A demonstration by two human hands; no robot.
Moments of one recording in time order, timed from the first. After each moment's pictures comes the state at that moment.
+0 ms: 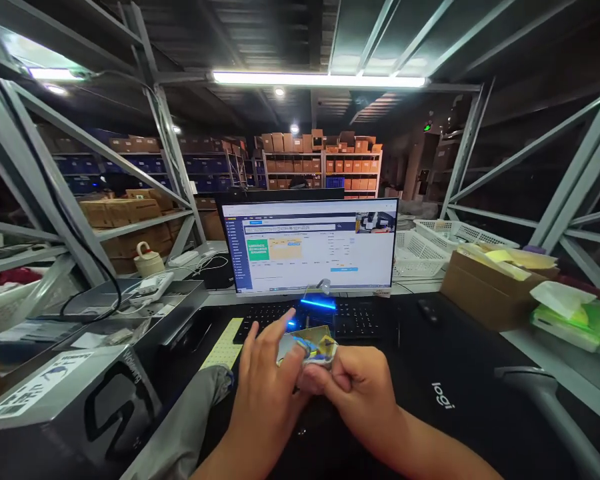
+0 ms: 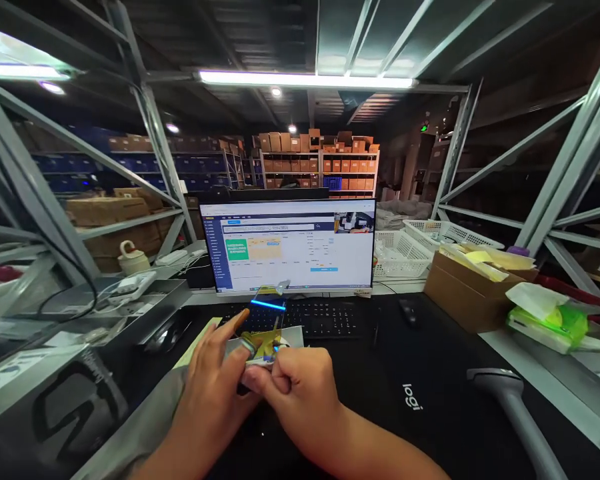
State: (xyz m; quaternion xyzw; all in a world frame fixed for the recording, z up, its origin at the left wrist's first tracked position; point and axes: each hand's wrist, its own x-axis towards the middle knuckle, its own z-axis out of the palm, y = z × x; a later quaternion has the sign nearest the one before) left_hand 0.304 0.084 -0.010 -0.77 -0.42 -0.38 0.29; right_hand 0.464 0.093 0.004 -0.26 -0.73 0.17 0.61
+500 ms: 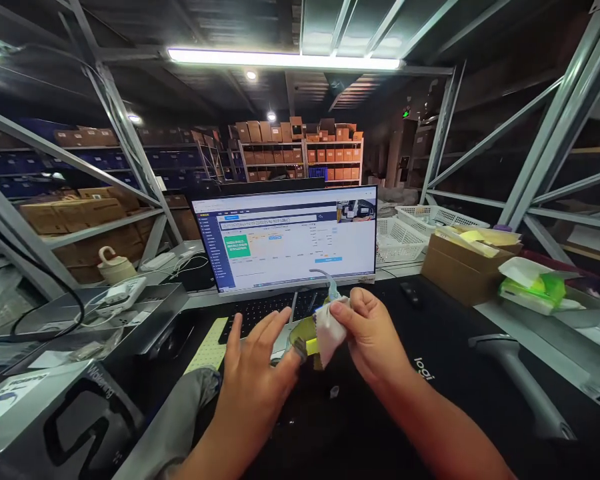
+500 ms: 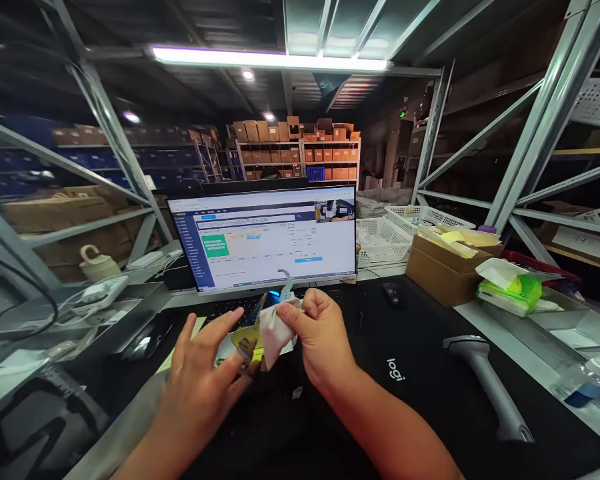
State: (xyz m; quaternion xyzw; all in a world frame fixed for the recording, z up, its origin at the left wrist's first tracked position) left_hand 0.304 0.090 -0.004 -0.81 -0.35 -0.37 0.30; right_hand 0.489 0.121 0.029 -0.21 -0.37 0.59 0.68
